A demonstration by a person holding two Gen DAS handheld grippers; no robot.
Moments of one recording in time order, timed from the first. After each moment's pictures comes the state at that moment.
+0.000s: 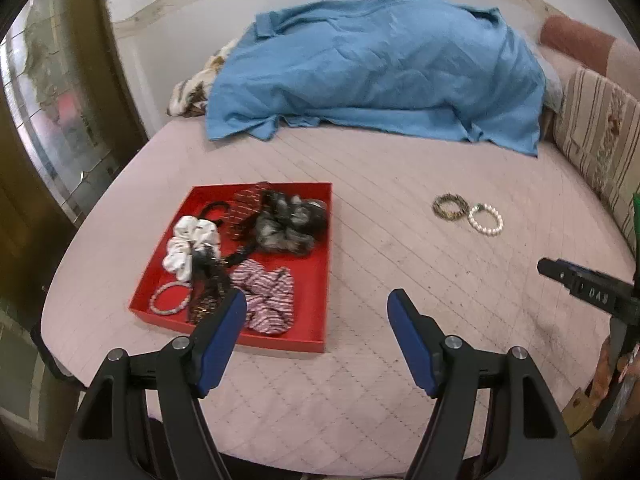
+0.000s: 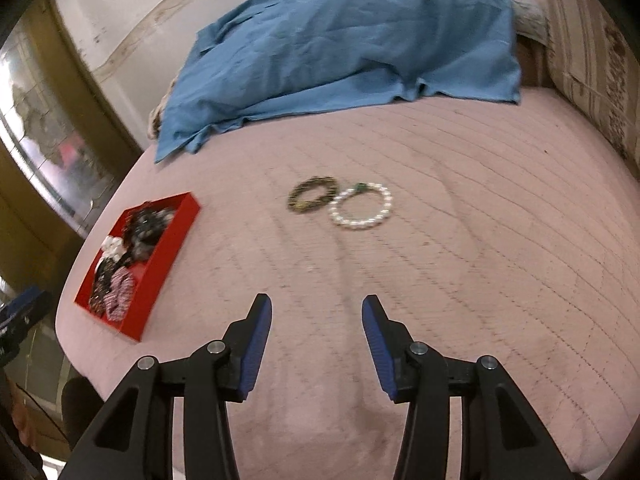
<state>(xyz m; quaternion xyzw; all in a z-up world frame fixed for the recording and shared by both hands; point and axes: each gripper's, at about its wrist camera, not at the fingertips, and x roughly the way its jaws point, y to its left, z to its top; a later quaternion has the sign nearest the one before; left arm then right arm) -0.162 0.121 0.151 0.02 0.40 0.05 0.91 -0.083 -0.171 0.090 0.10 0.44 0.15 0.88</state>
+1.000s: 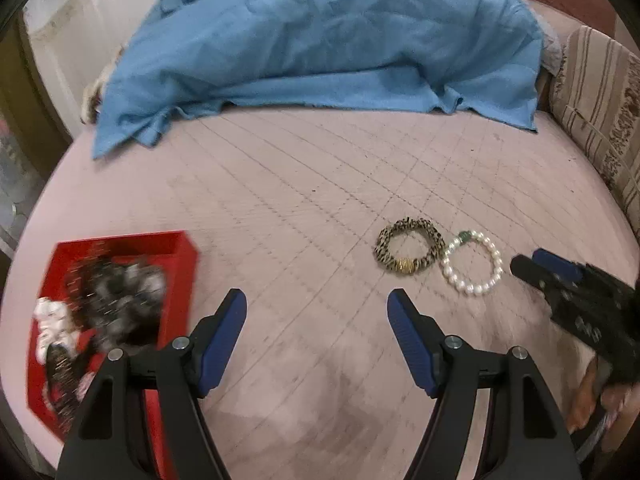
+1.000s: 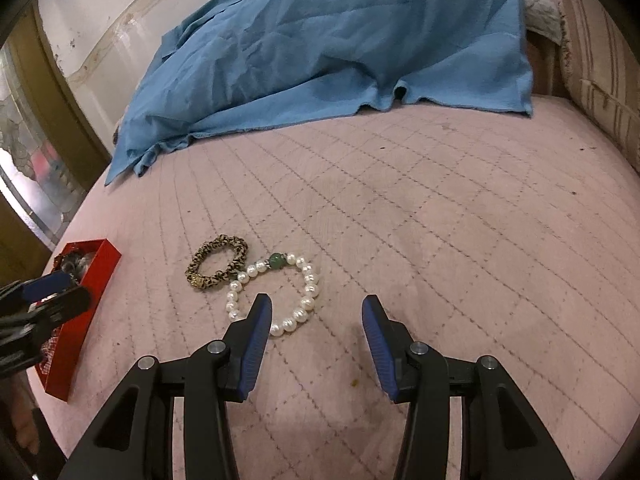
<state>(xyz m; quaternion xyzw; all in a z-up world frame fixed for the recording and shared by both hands) 0.024 0.027 0.078 0.03 0.46 -0.02 0.89 0.038 -0.206 0.040 0.09 0.43 0.15 0.89</state>
